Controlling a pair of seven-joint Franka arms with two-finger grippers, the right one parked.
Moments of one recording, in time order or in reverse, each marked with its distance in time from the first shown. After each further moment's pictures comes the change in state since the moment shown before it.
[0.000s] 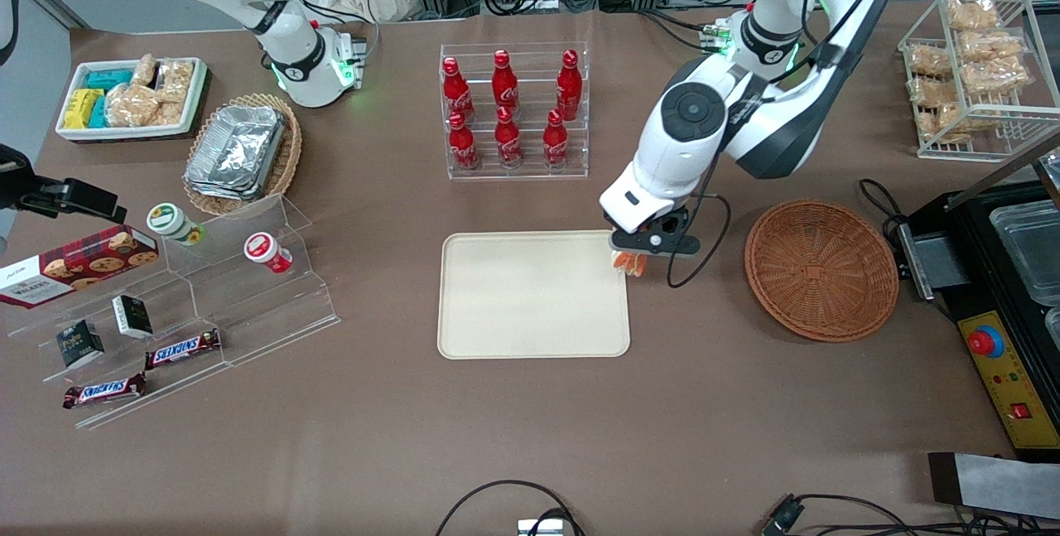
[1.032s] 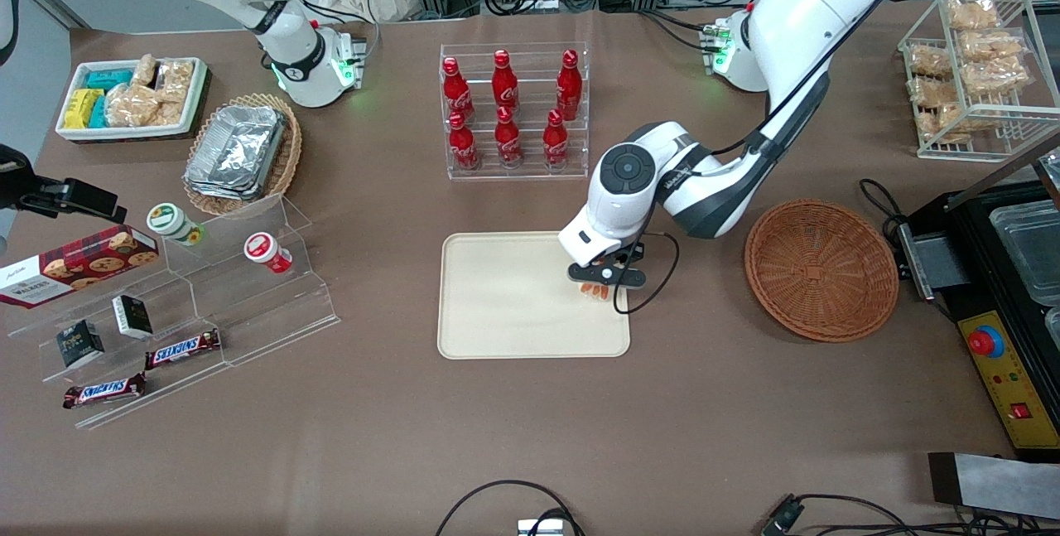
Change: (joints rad) arm -0.076 0.289 0.001 0.088 0.246 0.119 -0.164
